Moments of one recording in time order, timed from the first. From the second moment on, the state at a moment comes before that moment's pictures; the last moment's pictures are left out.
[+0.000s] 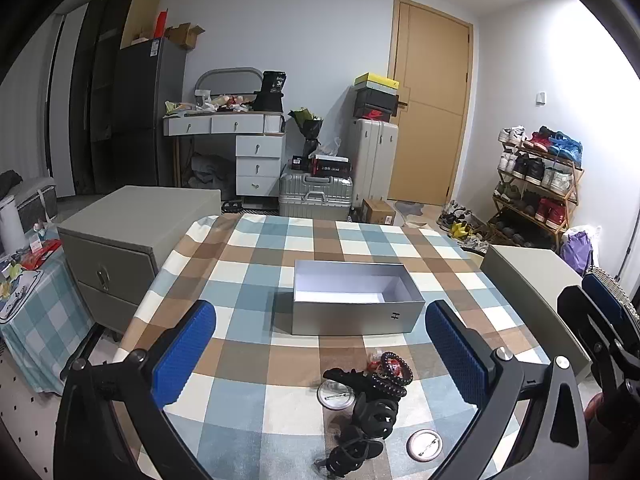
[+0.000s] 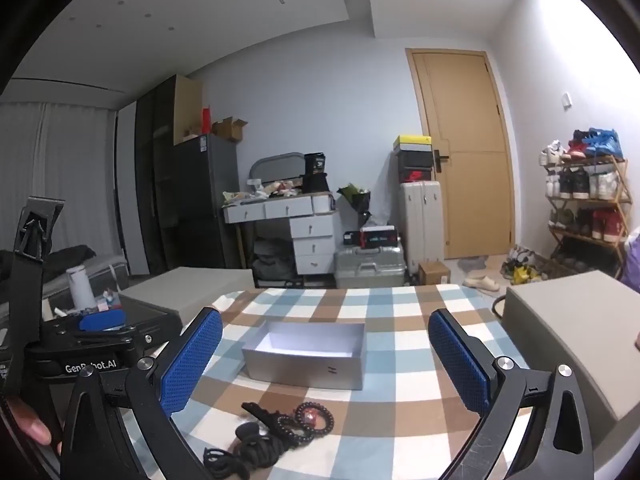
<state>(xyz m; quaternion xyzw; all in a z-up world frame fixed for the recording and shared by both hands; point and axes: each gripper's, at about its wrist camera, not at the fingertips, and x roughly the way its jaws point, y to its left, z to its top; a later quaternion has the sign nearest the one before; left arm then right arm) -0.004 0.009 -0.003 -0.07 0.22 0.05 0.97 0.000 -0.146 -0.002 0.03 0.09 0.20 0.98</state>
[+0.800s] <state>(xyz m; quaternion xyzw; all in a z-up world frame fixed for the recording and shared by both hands) 0.000 0.007 -0.013 -0.06 0.24 0.05 0.97 -0.005 -0.148 0.003 0.03 0.08 0.19 0.98</state>
